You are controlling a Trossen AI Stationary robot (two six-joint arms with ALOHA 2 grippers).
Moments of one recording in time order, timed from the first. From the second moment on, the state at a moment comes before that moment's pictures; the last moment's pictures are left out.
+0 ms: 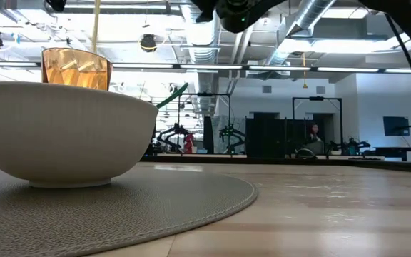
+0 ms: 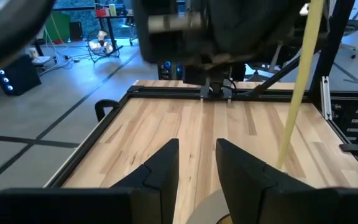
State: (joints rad) left arm -0.32 0.43 0.75 -0.51 -0.47 0.00; right arm -0.04 2.19 1.74 1.06 -0.45 0.29
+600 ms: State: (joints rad) left arm -0.32 0.43 0.76 -0.51 -0.47 0.00; right arm -0.03 2.20 1.74 0.70 -0.45 0.20
